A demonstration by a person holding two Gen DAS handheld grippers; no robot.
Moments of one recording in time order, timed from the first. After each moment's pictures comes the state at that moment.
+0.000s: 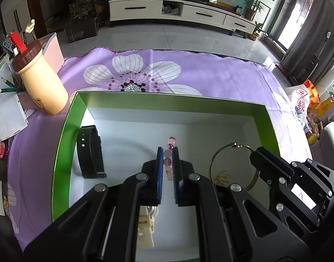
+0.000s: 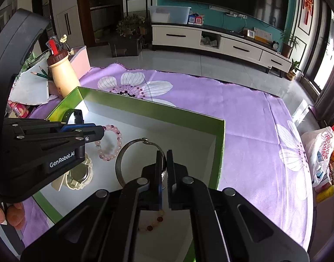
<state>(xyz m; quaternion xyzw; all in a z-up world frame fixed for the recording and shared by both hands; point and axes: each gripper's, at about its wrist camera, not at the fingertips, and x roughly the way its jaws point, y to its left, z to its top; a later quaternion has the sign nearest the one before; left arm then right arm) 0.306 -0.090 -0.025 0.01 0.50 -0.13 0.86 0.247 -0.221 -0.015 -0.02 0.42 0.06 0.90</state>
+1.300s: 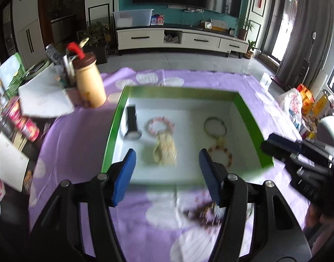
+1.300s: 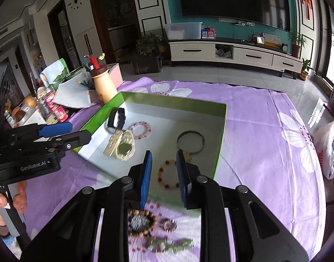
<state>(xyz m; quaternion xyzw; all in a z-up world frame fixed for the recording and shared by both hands) 0.152 -0.027 0.019 0.03 0.40 -0.12 0.91 0.128 -0.239 0.018 0.03 0.37 0.14 0.92</state>
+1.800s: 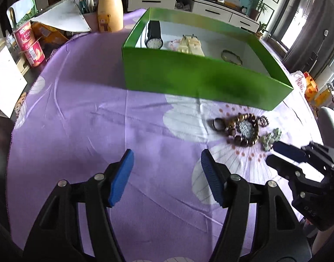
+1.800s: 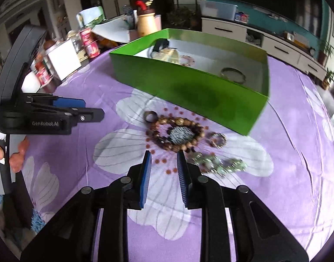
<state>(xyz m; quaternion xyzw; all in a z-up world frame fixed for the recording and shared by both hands) 0.089 0.018 -0.067 -0.01 0.50 -0.11 0.86 0.050 -0.184 -0.051 -0.06 0.42 0.22 0.88</state>
